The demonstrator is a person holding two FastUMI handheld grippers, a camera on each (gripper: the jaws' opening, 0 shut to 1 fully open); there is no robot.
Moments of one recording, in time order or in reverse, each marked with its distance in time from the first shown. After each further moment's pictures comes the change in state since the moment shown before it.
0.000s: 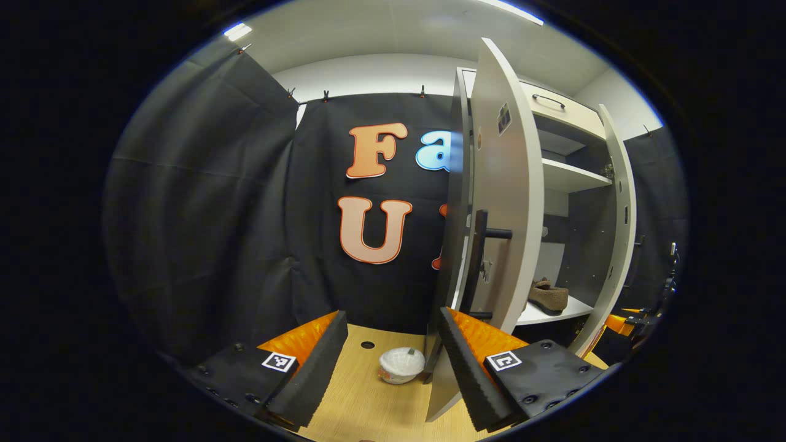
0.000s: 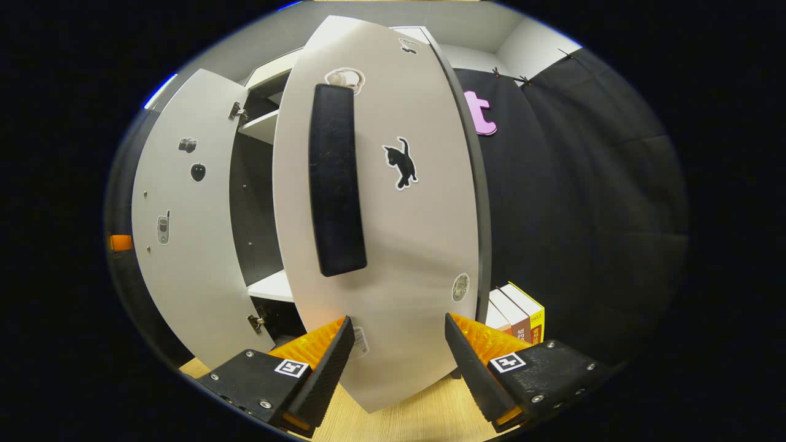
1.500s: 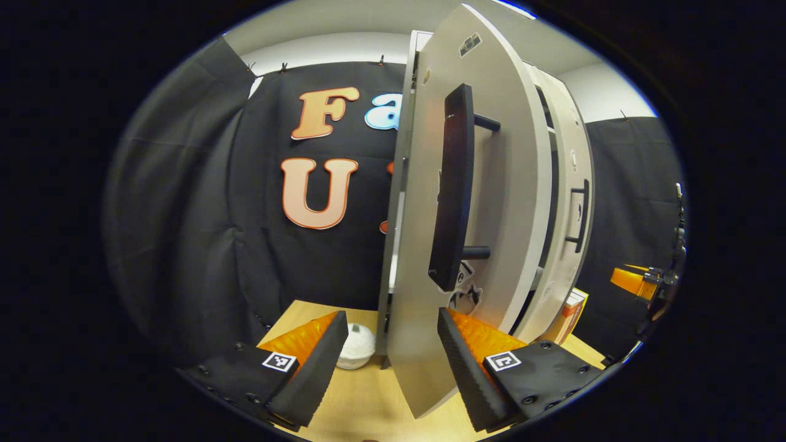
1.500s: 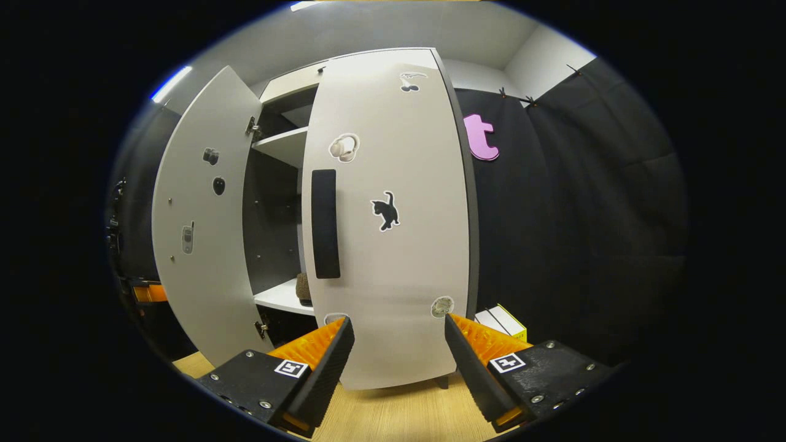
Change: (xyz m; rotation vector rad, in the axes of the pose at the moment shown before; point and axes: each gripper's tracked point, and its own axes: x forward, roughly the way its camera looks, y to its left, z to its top) left arm 0.041 -0.106 -0.094 -0.013 0.110 -0.243; right arm -0.058 -0.025 0.034 -0.047 -0.081 0.008
